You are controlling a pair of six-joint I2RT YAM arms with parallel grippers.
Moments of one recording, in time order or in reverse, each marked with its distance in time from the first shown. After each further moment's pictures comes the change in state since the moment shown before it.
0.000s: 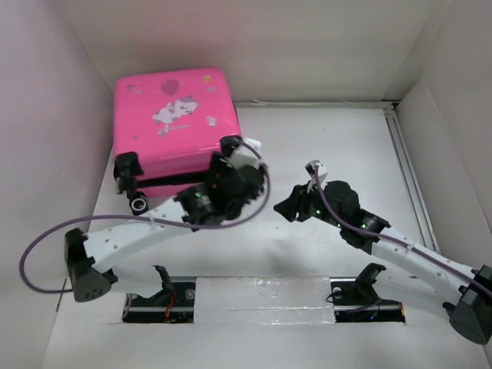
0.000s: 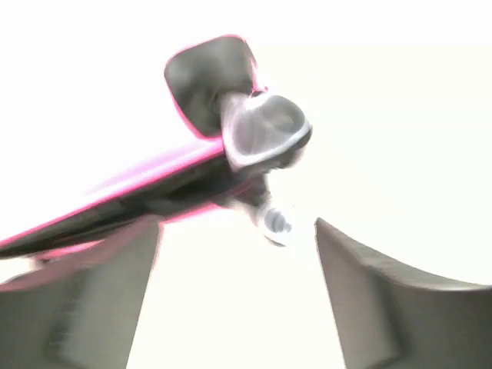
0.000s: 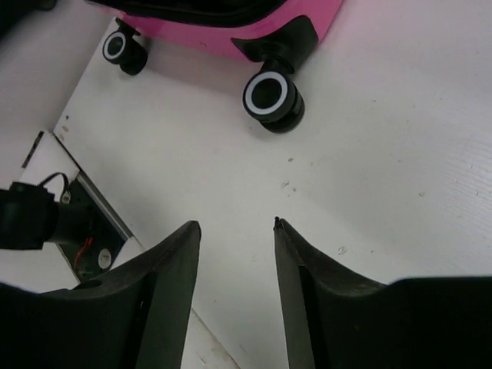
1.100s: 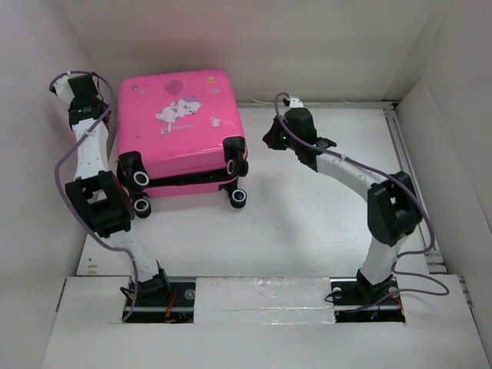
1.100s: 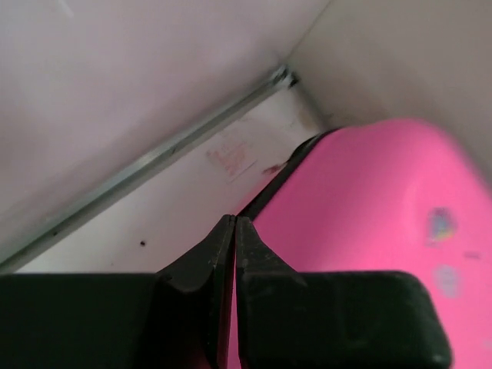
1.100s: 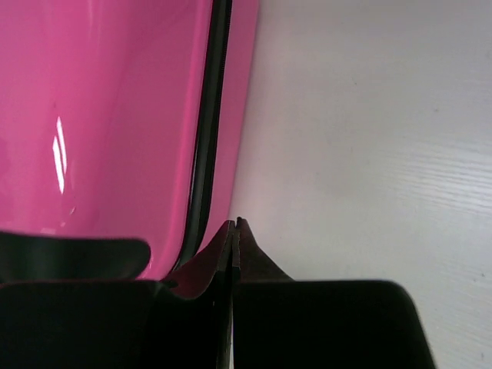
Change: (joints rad) left arm 1.329 0.633 0.589 0.175 0.614 -0.294; right arm -0.228 0.851 0.777 -0.008 0.126 -0.029
